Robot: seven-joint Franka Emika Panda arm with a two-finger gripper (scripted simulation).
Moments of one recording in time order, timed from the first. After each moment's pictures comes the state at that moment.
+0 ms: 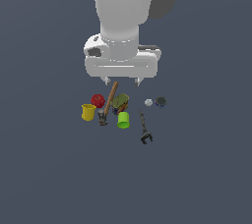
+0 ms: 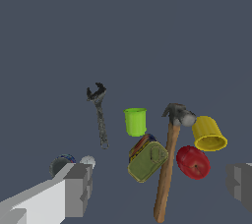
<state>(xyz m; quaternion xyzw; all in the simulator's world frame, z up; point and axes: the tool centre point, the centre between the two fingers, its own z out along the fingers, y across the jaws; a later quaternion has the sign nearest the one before) 0.002 -0.011 0.310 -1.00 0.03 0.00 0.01</state>
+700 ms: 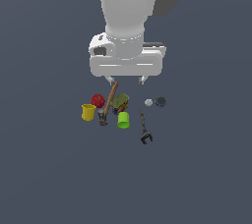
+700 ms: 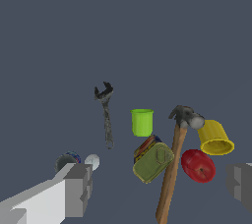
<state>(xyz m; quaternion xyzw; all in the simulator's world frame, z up) 0.001 0.003 0.314 -1.00 0.01 -0.01 0.02</state>
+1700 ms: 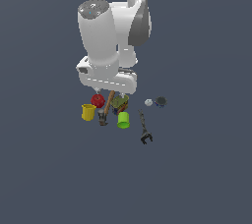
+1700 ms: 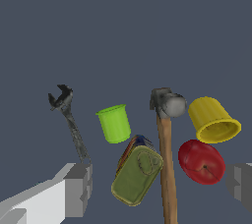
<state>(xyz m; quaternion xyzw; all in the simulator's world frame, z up) -0.023 -0.061 0.226 -0.99 0.13 0.00 0.02</state>
